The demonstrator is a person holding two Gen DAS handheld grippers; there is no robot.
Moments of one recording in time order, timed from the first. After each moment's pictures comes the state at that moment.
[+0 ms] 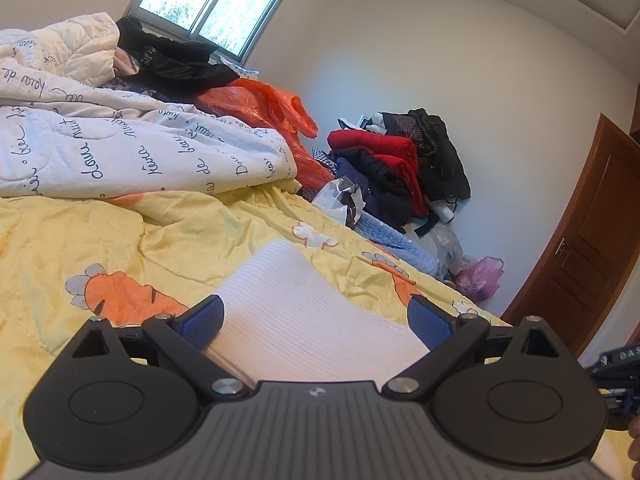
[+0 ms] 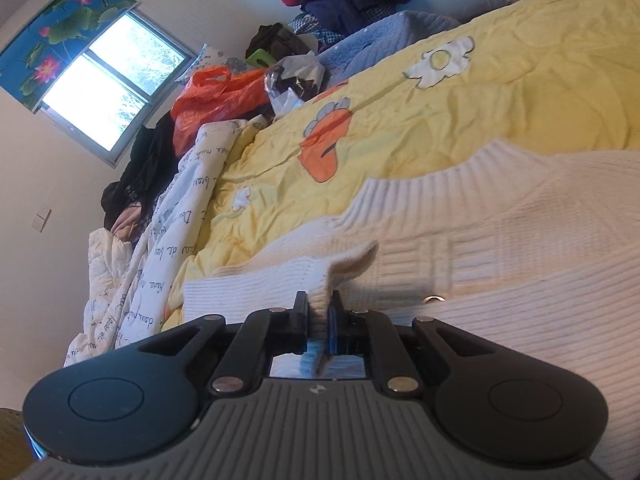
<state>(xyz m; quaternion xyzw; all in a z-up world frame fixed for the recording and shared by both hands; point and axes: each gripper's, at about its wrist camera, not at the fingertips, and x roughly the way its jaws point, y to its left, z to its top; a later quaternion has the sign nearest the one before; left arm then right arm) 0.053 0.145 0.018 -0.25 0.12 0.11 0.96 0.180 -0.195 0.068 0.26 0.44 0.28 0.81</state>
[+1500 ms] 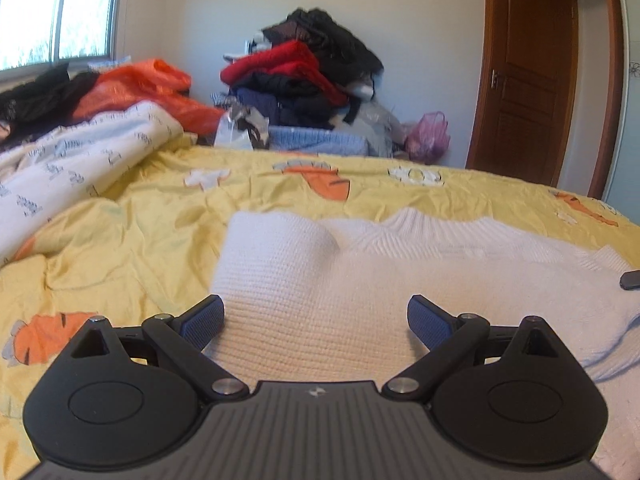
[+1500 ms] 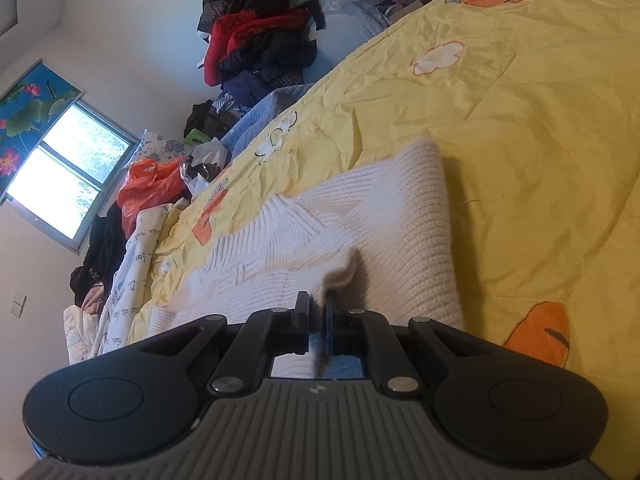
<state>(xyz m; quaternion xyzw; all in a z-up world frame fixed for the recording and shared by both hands) 0.093 0.073 0.017 -0.03 0.25 -0.01 0.97 0.111 -0.371 0.036 0.33 0.40 0.17 0.84</state>
